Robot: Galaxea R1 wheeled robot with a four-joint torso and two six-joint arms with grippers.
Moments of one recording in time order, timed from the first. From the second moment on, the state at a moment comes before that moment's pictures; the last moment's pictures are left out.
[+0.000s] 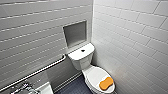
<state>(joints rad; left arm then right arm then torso) 1.50 2.82 -2.39 0.05 -0.12 -0.05 -1.42 2.55 -1.94 -0.06 0.06 0.24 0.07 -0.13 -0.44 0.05</state>
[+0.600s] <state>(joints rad) 1.50 2.84 -2.39 0.05 -0.13 -0.05 -1.23 2.41 -1.82 -0.06 0.06 0.36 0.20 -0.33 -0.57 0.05</state>
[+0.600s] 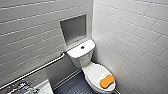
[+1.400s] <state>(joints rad) 1.56 2.85 -2.39 0.05 -0.12 -0.05 -1.16 2.40 -1.87 -0.06 0.08 0.54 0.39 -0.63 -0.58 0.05</state>
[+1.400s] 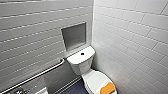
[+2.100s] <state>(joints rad) 1.58 2.87 -2.39 0.05 -0.12 -0.05 -1.10 2.36 -1.84 -0.06 0.18 0.62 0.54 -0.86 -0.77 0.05</state>
